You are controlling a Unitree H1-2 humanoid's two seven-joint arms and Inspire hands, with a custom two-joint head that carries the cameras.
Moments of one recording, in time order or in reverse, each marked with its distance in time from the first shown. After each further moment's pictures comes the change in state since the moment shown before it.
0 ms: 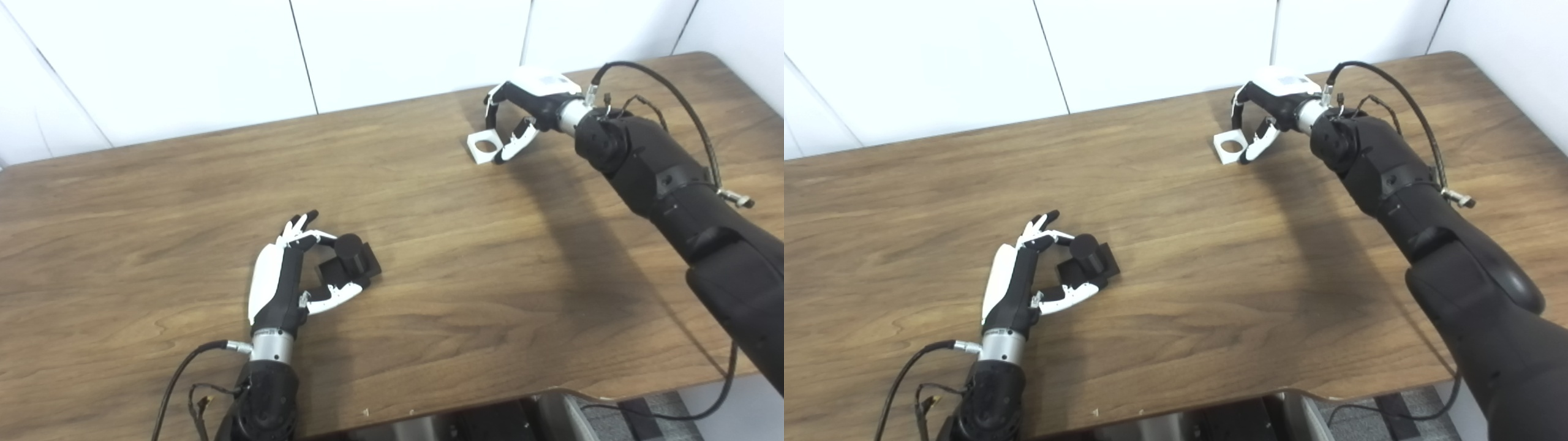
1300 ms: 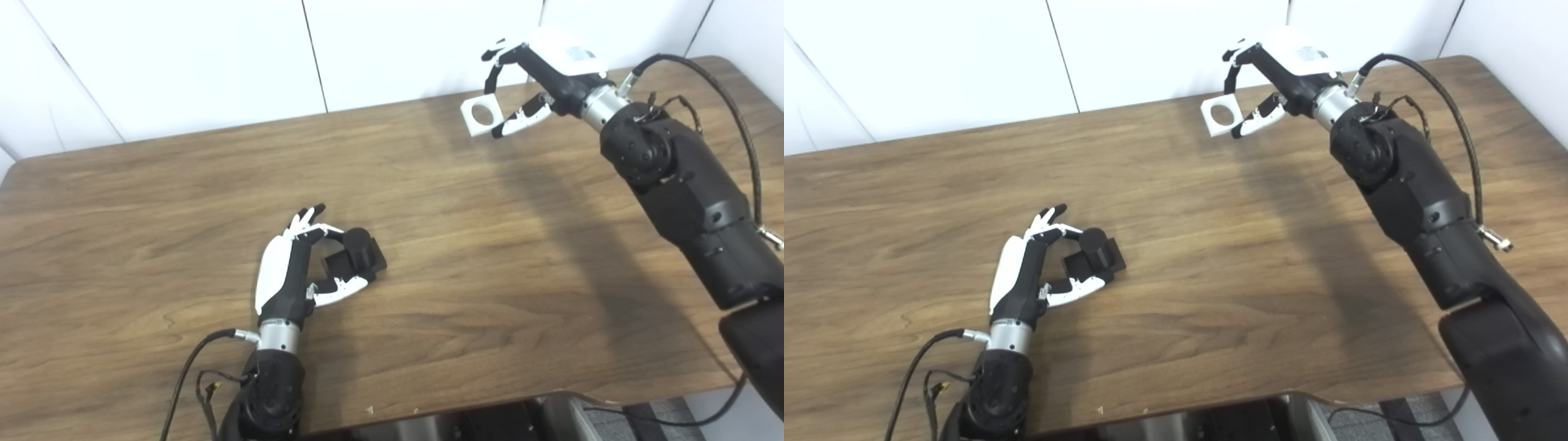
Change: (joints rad) left arm -0.044 0.004 -0.006 0.043 0.009 -0.001 0.010; right arm 0.183 -0.032 -0.171 -0.549 0.031 0.055 0.049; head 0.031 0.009
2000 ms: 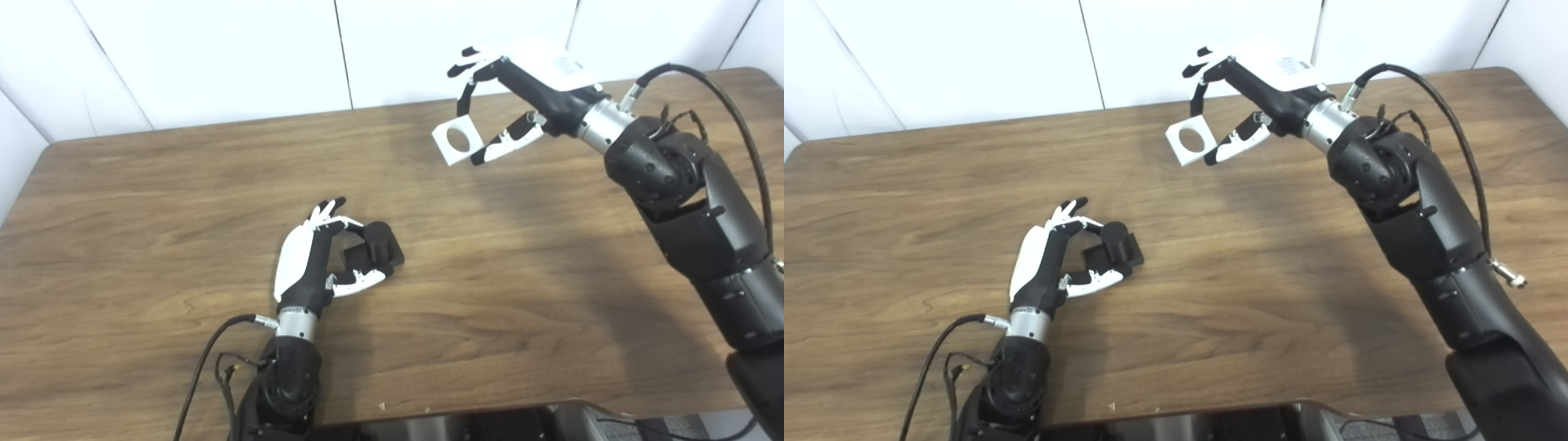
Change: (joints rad) left arm -0.015 -0.011 -0.004 0.021 0.031 0.003 0.010; right arm 0.041 0.063 0.010 -0.310 0.082 0.069 0.202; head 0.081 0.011
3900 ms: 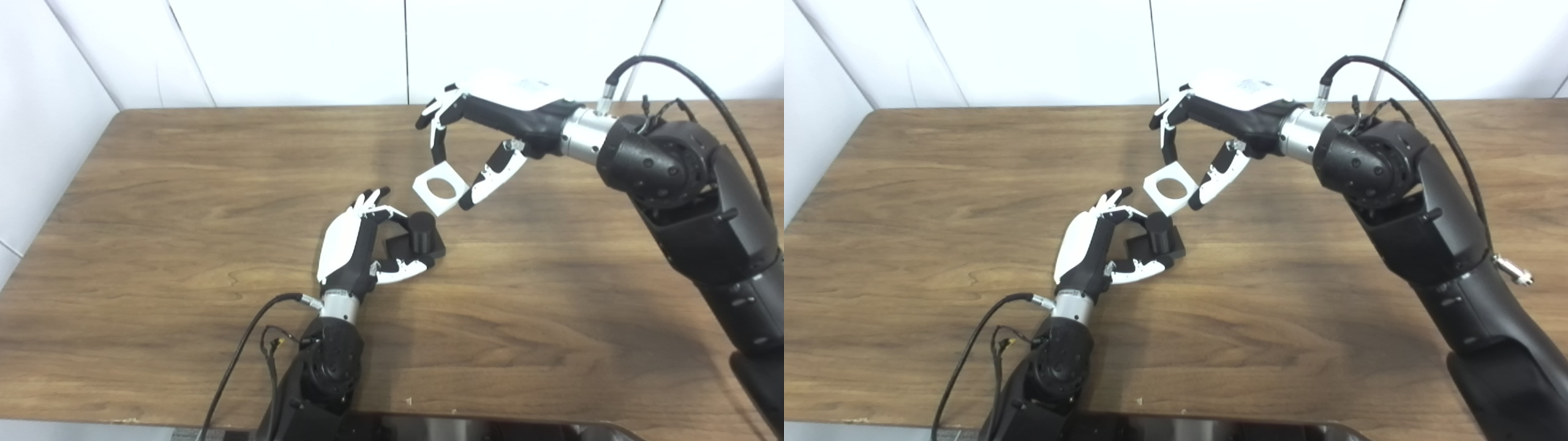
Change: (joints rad) left arm -0.013 -0.032 -0.025 0.017 0.039 0.047 0.054; right arm -0.160 0.081 0.157 -0.026 0.047 0.104 0.309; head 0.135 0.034
